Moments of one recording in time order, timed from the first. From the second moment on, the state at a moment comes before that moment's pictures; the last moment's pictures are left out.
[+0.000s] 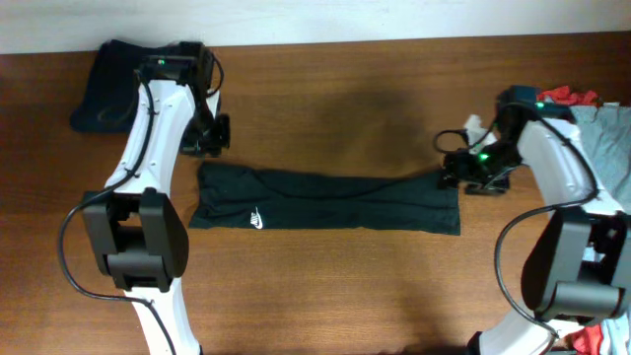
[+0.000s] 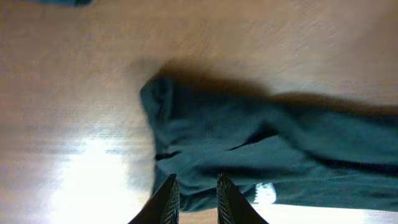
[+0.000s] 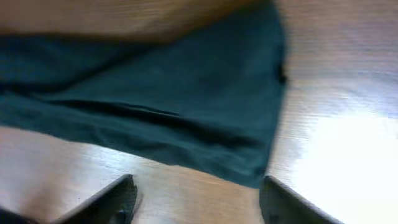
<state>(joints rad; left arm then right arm) -0.09 2.14 1.98 -1.36 -0.02 -0.11 -0.14 1.86 1.42 -1.17 -0.32 -0.09</state>
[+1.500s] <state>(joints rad) -0.11 2.14 1.69 -1.03 0.16 -0.11 0.30 2.06 1.40 -1.04 -0.40 -0.37</state>
